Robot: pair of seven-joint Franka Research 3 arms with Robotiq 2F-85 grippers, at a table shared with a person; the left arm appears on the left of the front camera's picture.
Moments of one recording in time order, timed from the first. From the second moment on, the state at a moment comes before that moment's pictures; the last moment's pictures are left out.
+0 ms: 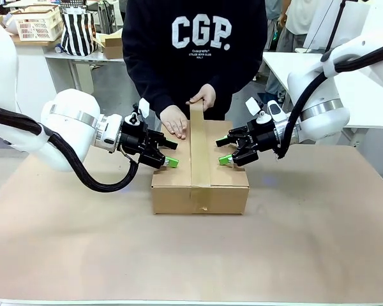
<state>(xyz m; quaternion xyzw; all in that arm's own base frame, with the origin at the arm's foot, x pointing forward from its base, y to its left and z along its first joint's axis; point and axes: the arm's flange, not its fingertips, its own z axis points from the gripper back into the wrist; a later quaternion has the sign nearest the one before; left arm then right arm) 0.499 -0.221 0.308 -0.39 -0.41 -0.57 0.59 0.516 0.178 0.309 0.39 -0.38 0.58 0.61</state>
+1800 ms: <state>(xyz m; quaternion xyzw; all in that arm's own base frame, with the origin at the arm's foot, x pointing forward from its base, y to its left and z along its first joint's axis) 0.500 -0.221 0.309 -0.39 -0.41 -0.57 0.59 0.516 0.178 0.309 0.39 -0.38 0.58 0.61</state>
